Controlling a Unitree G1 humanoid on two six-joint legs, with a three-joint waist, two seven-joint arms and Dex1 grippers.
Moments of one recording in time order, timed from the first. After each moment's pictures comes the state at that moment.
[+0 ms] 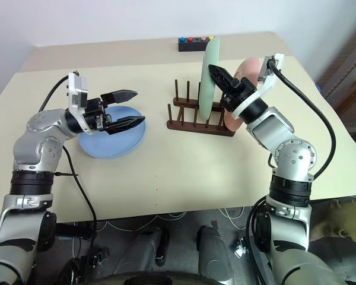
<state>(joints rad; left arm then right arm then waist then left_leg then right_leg) -0.64 0.54 0.10 0.15 -0.52 0.31 -1.20 -0.63 -0.33 -0.32 -0.12 1.22 0.79 0.19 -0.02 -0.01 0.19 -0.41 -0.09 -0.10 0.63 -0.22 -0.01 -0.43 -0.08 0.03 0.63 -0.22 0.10</state>
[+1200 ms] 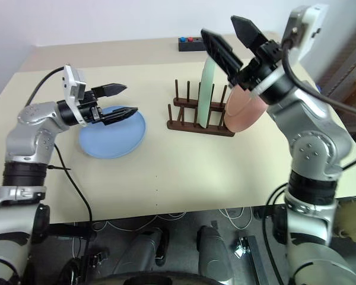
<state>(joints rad) -0.75 0.67 0.09 0.38 -0.38 0.29 -1.10 -0.61 -0.60 -0.22 -0.42 0.90 0.60 0.58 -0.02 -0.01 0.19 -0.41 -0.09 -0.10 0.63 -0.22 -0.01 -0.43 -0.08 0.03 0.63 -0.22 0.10</state>
